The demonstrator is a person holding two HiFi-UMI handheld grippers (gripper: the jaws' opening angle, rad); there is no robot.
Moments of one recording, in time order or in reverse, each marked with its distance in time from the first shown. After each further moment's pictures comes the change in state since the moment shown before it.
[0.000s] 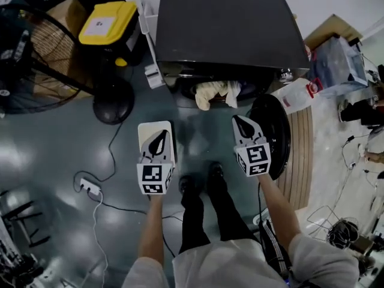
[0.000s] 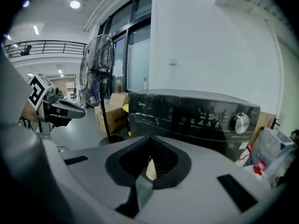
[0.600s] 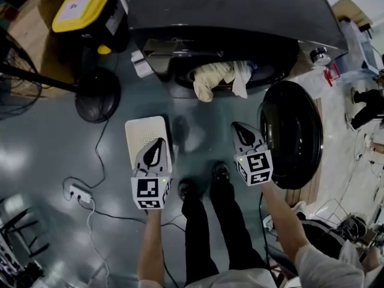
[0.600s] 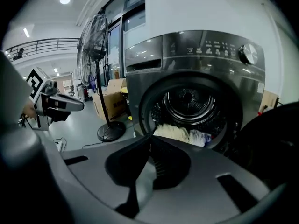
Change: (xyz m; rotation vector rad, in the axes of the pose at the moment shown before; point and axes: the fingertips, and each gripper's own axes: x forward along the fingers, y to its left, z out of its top) left arm 0.073 0.015 -0.159 -0.014 0.061 -0.024; right arm 0.088 0.022 -0.186 0.058 0.099 0.007
